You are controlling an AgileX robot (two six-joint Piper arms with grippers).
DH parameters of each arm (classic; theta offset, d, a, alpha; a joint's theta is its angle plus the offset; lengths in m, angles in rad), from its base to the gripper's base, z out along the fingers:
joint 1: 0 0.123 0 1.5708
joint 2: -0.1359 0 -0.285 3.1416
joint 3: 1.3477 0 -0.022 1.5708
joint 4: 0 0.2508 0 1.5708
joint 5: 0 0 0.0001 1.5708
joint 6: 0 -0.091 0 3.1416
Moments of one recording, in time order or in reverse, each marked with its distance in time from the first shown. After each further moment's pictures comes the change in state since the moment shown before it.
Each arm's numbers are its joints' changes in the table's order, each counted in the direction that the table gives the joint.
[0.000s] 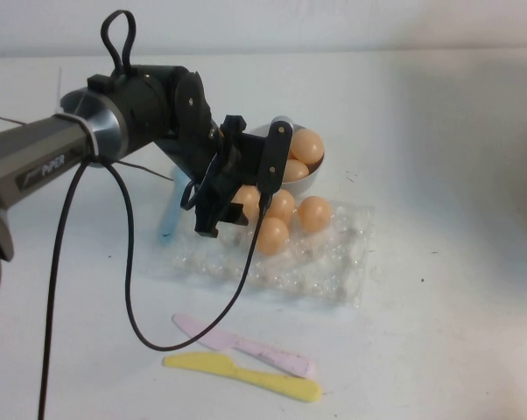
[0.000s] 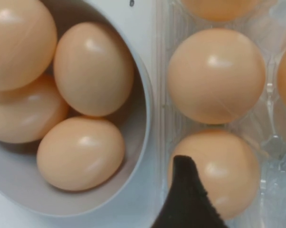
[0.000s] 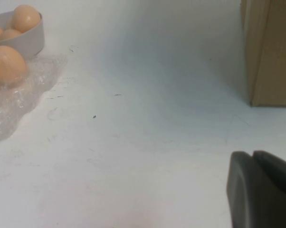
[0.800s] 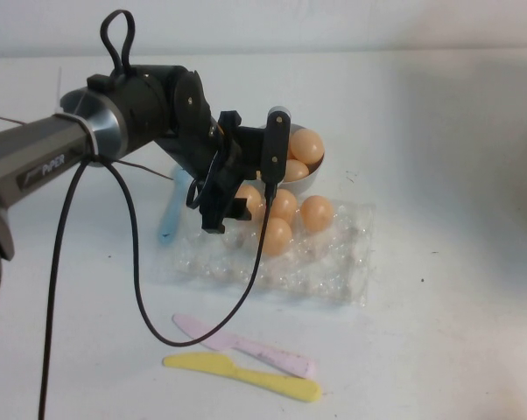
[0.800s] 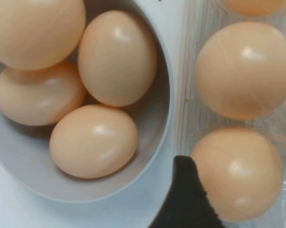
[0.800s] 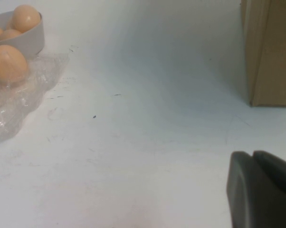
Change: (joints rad) right arm 0.000 0.000 0.000 0.000 0.000 0.000; left arm 0.004 -0.001 -0.006 -0.006 0.031 0.092
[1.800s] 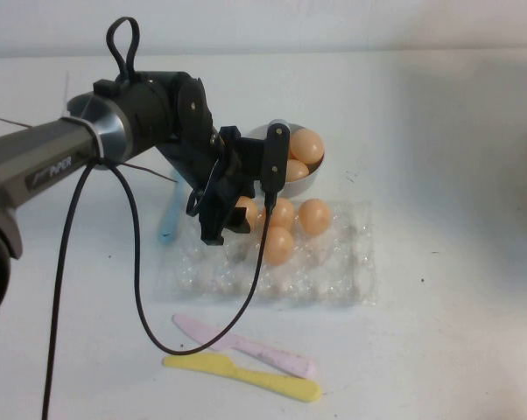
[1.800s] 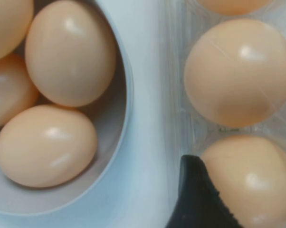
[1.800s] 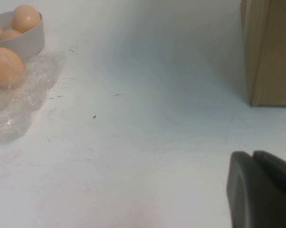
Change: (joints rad) right arm 0.000 0.000 0.000 0.000 0.000 0.000; left arm 0.000 -0.025 -0.001 -0.008 -0.069 0.015
